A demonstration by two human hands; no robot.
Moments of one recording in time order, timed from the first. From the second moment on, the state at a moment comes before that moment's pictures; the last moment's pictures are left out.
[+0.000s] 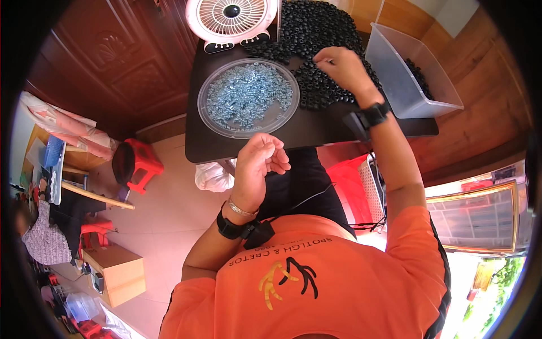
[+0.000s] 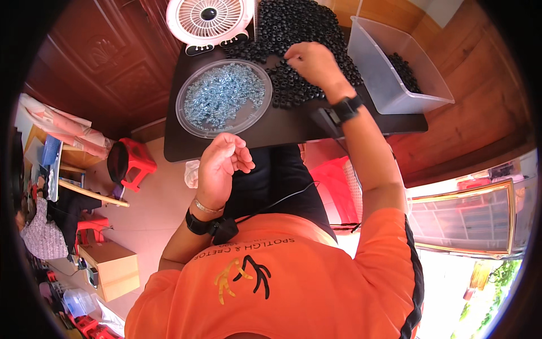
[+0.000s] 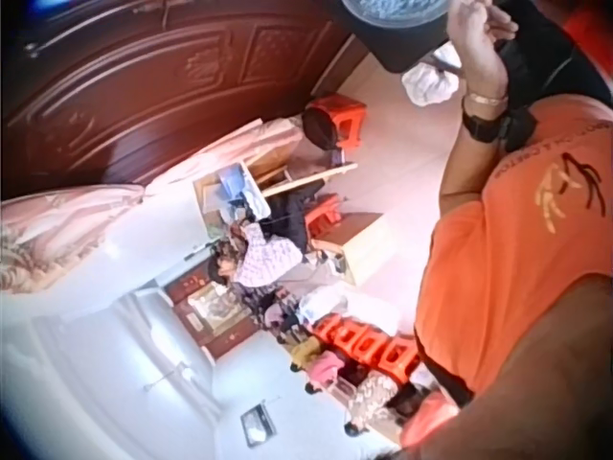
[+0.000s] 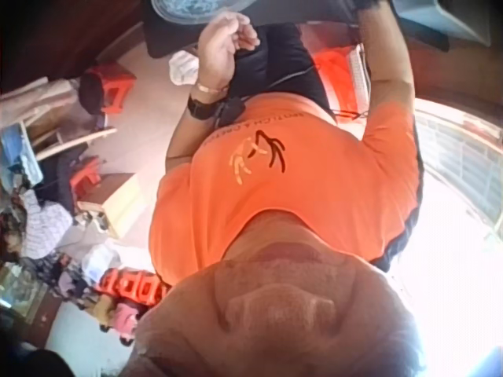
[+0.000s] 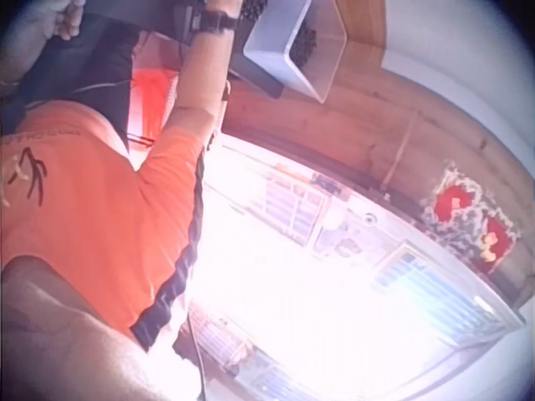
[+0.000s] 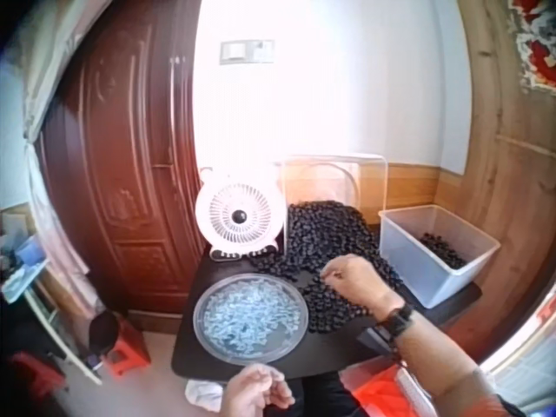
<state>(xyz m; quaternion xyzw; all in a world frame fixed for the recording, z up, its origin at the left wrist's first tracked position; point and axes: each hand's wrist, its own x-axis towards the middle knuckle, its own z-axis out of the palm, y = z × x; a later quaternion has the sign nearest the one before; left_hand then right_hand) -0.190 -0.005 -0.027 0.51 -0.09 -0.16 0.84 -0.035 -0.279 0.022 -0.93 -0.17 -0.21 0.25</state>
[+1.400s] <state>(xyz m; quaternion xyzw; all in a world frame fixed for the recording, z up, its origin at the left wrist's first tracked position) -0.179 -0.012 -0.024 0.50 -0.12 -0.13 0.85 -0.156 -0.182 0.039 -0.82 -0.41 -0.19 0.35</state>
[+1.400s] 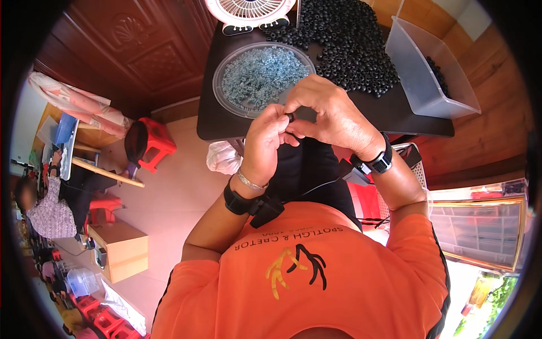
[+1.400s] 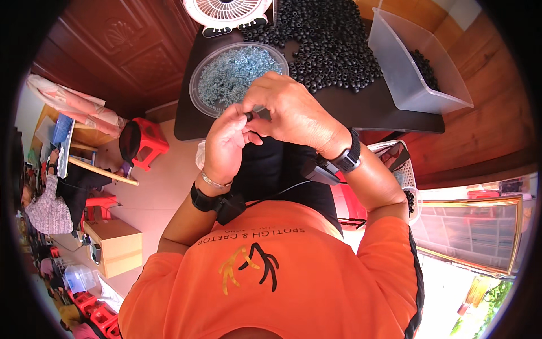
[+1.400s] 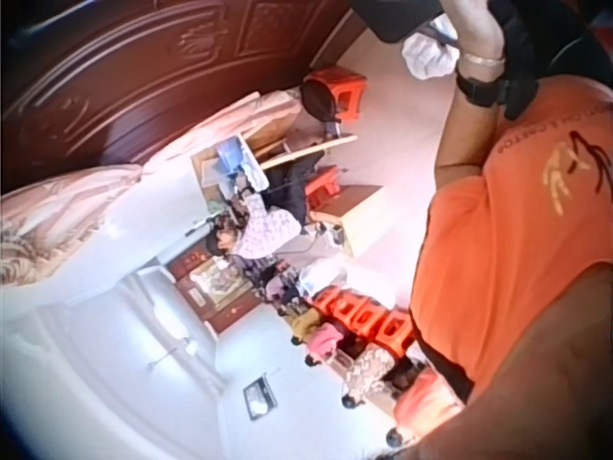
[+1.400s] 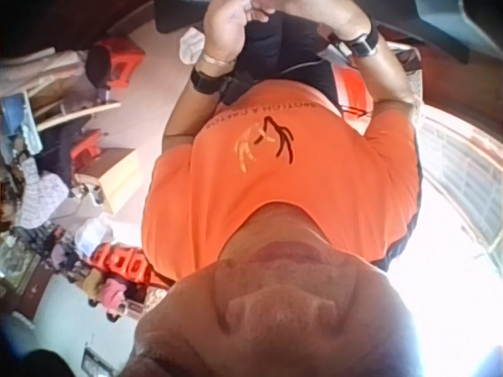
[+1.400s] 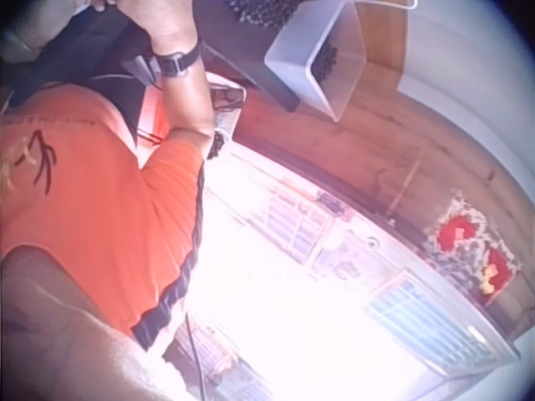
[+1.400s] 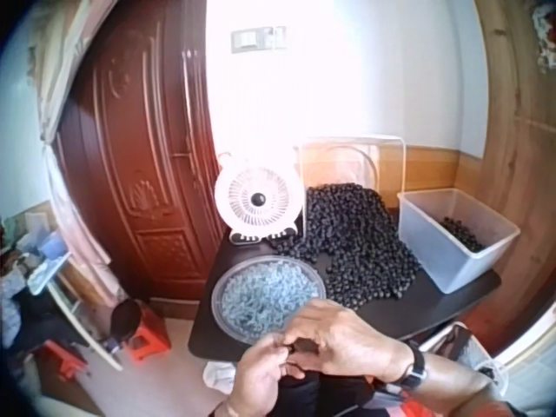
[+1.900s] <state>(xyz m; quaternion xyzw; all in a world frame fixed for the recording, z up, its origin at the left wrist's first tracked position) -0.187 0.022 -0.043 0.45 -0.11 -0.17 0.87 -0.155 -0.157 0.026 -0.80 -0.43 -0.11 0.39</state>
